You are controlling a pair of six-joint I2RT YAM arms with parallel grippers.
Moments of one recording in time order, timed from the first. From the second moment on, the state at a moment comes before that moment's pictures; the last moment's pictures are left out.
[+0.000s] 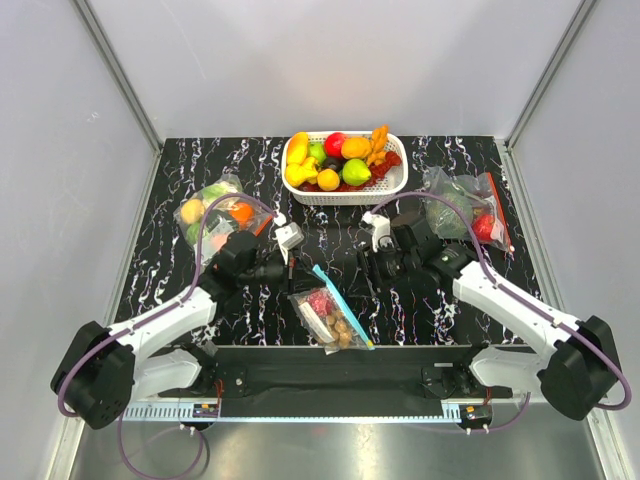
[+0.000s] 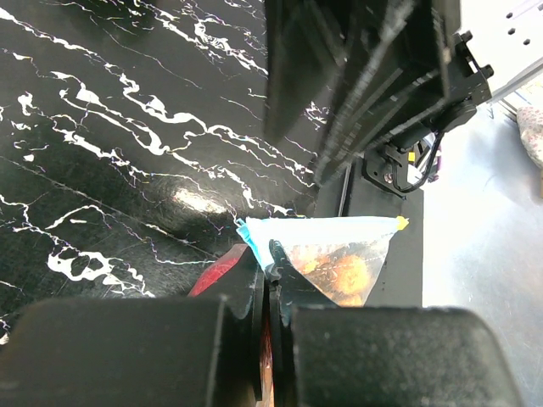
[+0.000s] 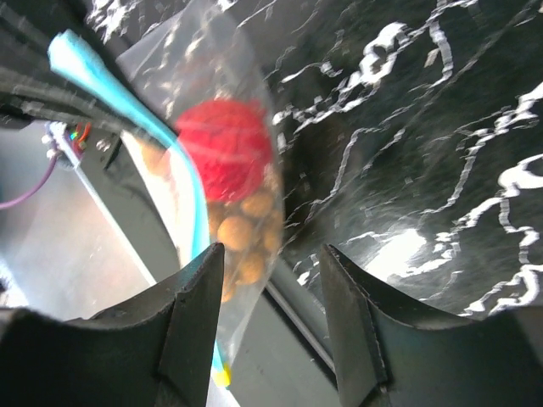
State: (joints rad) left arm -0.60 1.11 0.50 0.31 0.78 -0.26; right arm 0.65 1.19 0.88 -0.47 -0.46 0.28
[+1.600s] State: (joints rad) left arm -0.60 1.12 0.52 0.31 0.80 -0.28; right arm 0.75 1.22 0.76 -0.30 -0.57 0.37
